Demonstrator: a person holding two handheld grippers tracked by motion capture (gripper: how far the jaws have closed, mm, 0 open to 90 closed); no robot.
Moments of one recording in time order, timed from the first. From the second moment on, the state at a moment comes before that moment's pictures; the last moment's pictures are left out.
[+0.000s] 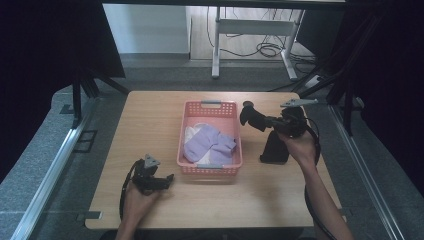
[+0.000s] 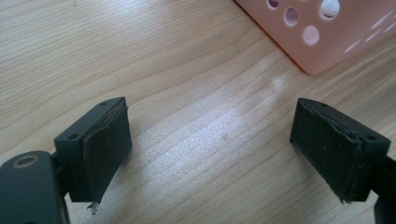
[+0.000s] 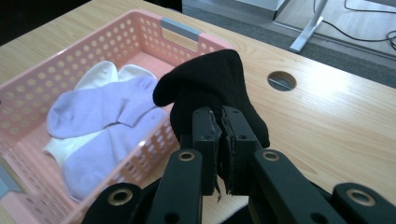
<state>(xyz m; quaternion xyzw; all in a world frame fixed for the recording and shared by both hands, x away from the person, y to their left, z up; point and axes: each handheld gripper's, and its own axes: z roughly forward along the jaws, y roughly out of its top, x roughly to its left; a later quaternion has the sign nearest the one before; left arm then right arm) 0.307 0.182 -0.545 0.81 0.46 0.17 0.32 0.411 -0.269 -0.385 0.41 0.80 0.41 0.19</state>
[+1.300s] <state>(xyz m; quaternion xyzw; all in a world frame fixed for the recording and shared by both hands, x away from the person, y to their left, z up) 0.307 0.181 -0.545 0.80 0.47 0.17 0.33 0.398 -0.317 -0.471 0.46 0.80 0.33 0.17</state>
